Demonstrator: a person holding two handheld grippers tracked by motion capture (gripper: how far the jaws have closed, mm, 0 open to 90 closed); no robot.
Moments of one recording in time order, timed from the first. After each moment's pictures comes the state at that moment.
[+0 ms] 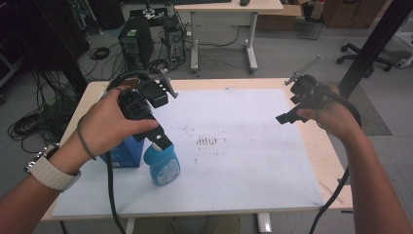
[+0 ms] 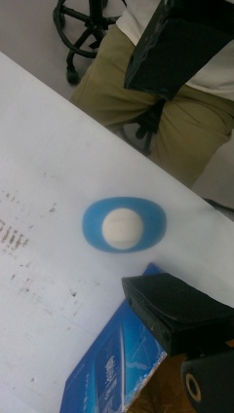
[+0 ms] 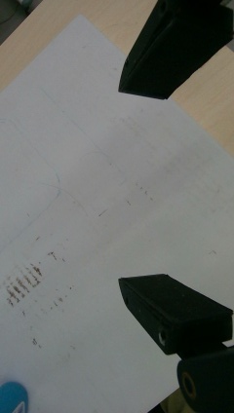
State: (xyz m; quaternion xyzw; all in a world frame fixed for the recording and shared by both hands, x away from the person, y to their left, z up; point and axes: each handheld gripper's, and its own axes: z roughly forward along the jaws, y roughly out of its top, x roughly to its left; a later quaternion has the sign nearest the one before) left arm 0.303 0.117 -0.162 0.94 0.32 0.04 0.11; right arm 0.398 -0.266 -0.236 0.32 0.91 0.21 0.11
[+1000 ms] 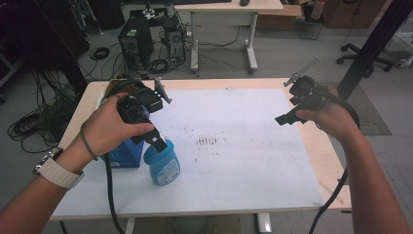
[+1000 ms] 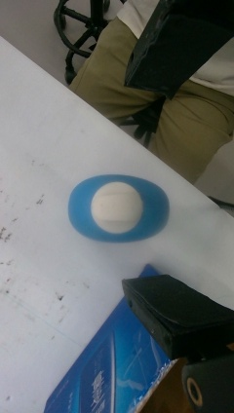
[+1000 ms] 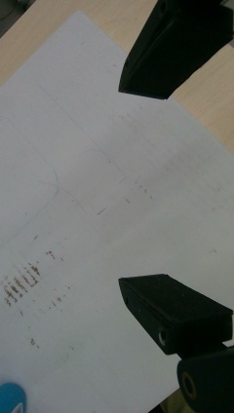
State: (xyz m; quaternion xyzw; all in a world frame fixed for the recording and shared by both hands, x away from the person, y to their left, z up) left arm 0.319 0.135 -0.197 0.94 0.34 0.01 0.11; right arm 0.398 -0.265 -0.240 0.32 0.91 0.21 0.11
